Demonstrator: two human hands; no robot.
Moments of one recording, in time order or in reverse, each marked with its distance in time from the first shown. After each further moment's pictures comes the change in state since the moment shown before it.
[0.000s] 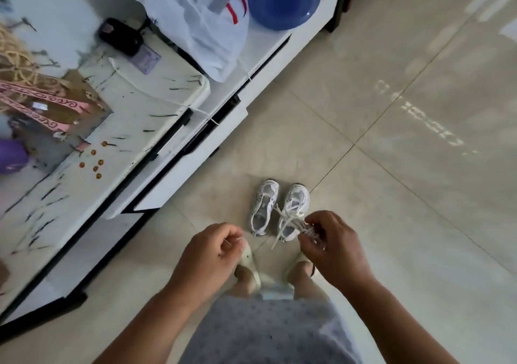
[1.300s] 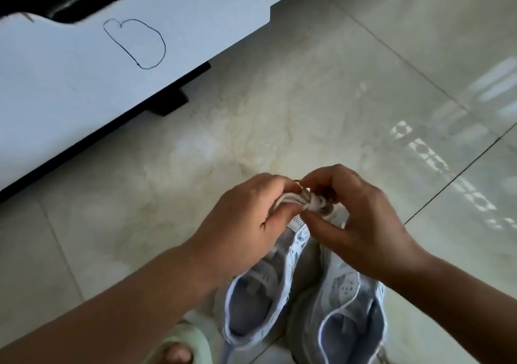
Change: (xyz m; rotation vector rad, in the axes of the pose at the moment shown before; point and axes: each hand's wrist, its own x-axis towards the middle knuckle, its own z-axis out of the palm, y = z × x) left_hand 0.336 -0.313 0.286 -0.041 0.168 0.440; right_hand 0.242 0.304 0.339 0.064 -0.109 -0.506
